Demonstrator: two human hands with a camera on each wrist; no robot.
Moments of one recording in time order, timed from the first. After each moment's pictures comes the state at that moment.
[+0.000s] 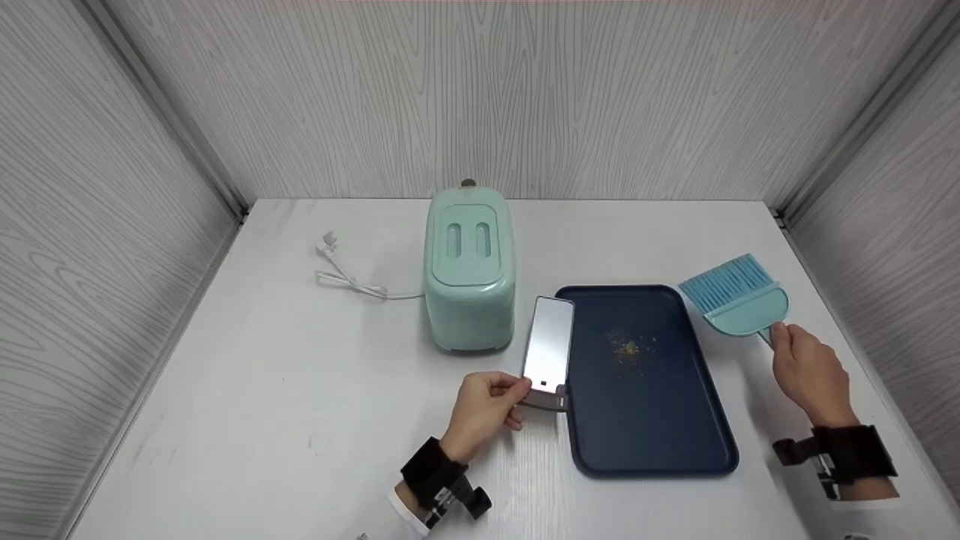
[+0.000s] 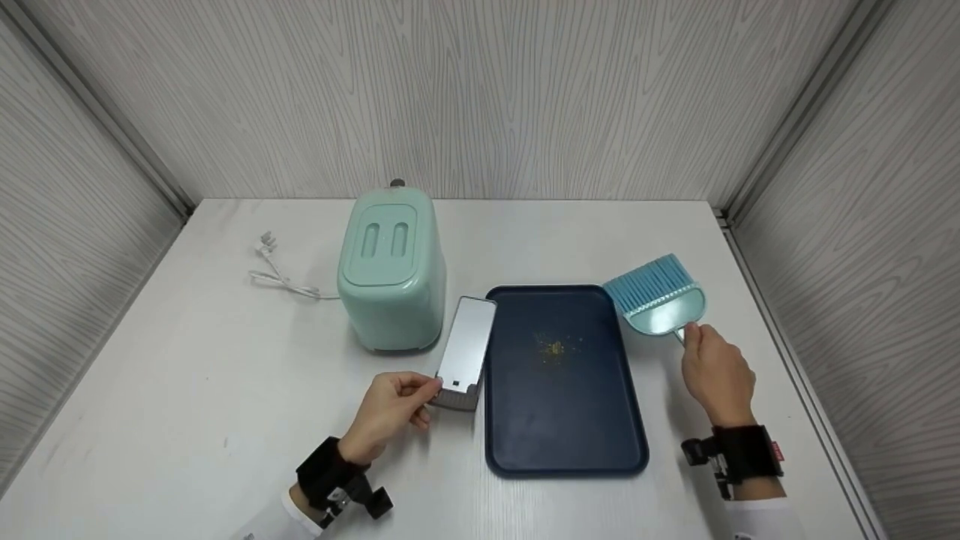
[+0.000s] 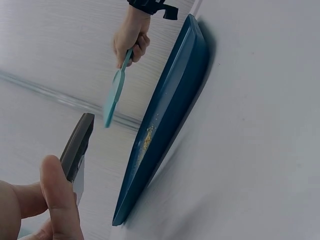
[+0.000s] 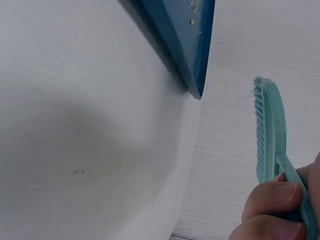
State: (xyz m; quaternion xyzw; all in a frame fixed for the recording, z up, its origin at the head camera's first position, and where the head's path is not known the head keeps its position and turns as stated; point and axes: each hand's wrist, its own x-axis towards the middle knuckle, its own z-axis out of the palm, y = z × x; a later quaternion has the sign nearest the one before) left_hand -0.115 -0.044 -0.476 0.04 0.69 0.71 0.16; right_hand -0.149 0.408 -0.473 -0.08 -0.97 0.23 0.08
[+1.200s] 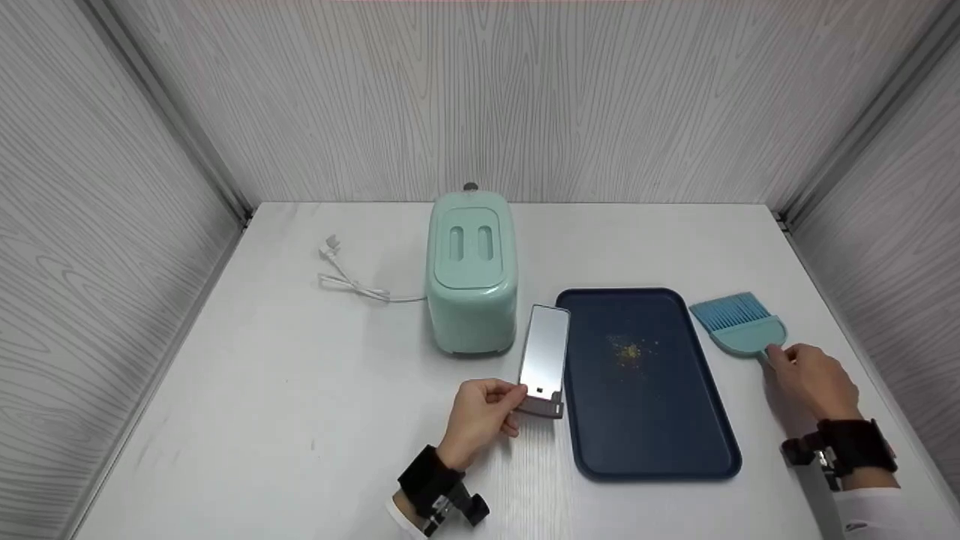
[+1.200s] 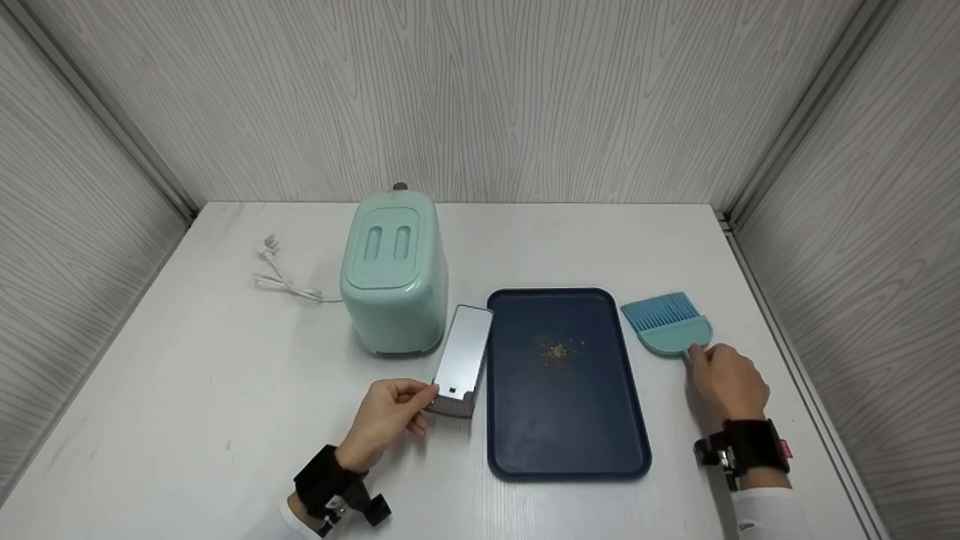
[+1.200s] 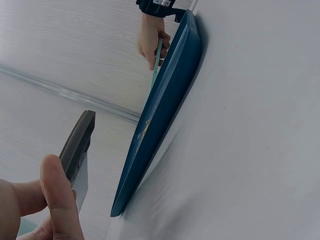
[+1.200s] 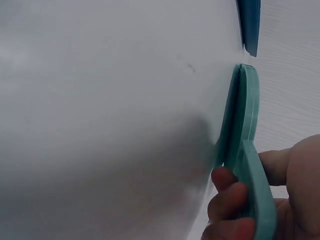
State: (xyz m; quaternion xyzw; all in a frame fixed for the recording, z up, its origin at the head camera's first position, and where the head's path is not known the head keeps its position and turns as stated) left_hand -0.109 -0.051 -0.482 0.03 0.69 0.71 0.16; right_hand -0.156 0.439 -0.498 -0.12 -0.97 0.21 -0.05
